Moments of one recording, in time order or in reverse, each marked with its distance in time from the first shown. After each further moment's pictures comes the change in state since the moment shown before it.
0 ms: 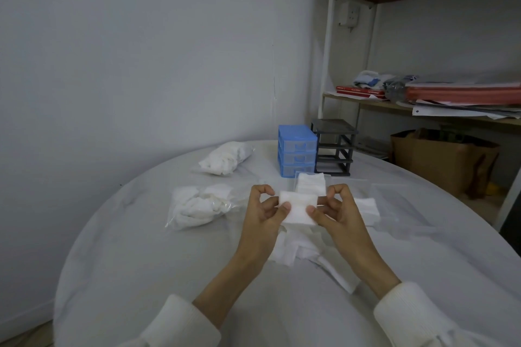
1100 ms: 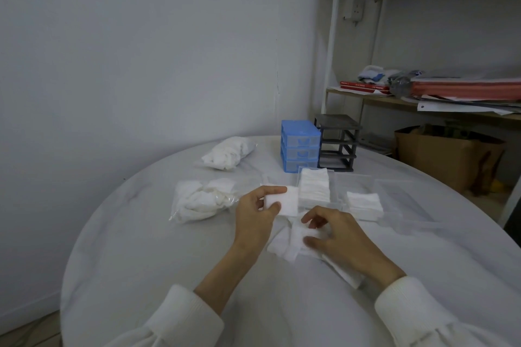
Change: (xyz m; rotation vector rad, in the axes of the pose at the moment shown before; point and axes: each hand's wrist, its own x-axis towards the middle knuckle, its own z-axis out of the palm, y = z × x) left_hand 0.007 -0.002 -0.013 0.285 0.179 0.003; right_hand -0.006 0.010 -0.009 -0.752 -0.313 -0.003
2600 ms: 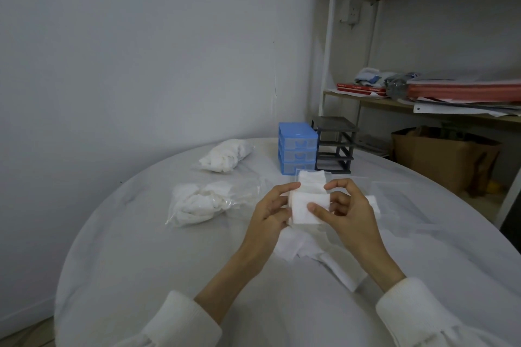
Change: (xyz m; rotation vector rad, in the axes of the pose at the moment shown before) left_hand -0.014 0.013 0.011 -0.160 -0.298 -0.013; right_hand 0.005 -0.012 -0.011 0.612 0.416 -0.033
